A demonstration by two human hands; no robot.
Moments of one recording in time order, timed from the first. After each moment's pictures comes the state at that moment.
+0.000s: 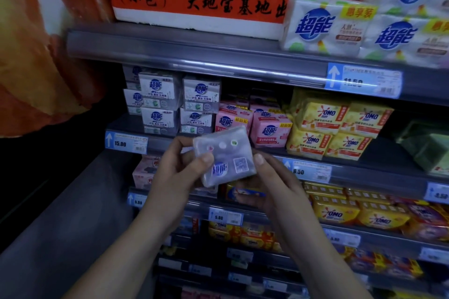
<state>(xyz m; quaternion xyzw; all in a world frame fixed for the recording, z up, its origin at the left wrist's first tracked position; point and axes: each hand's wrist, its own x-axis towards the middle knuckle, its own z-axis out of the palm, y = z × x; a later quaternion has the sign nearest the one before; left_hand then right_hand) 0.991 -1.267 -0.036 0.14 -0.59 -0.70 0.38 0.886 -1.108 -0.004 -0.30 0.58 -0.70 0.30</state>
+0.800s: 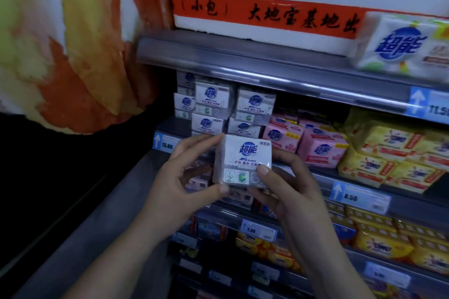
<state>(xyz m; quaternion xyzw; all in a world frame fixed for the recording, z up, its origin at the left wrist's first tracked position) 1.057 -1.319 -0.034 0.10 -0.75 -0.51 0.40 0.909 -1.164 -0.003 -0.31 0.54 -0.71 0.31</state>
